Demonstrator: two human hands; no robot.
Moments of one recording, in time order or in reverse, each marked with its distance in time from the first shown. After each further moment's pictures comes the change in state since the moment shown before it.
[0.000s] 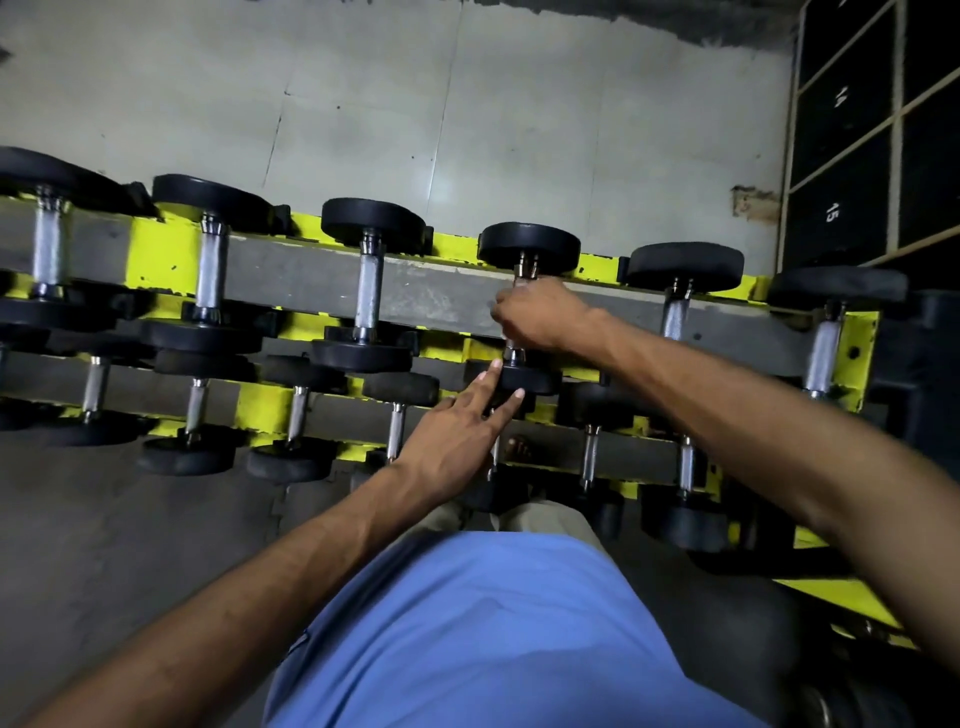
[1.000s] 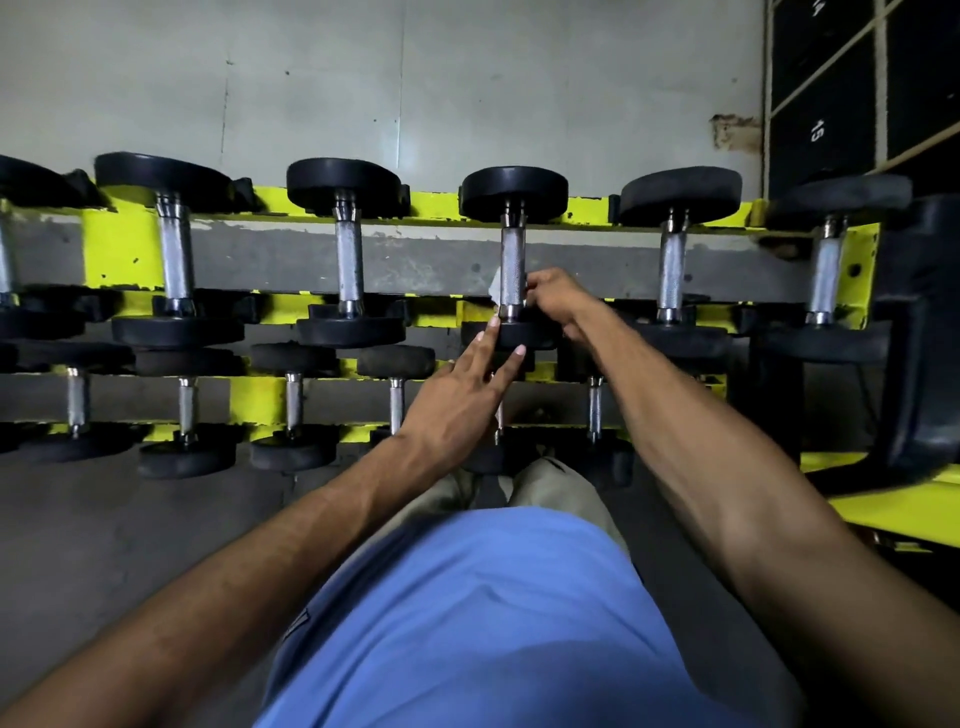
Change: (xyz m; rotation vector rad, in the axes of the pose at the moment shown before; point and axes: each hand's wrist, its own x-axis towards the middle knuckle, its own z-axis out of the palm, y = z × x) left_hand 0.005 -0.013 0.028 0.052 0.078 0.059; right_hand -0.028 -0.032 0.051 1.700 -0.004 0.897
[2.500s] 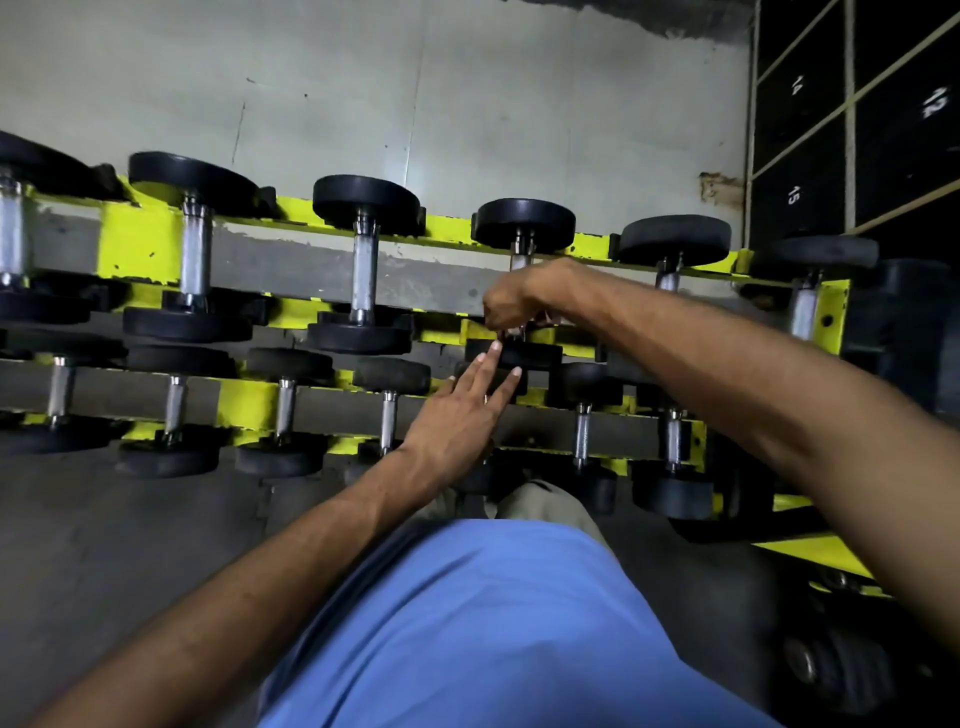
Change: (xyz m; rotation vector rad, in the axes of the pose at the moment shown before) left_hand -0.008 0.004 -0.007 -0.029 -0.055 -0.024; right_hand -0.033 -0.110 0.022 -1.675 -0.427 -0.197
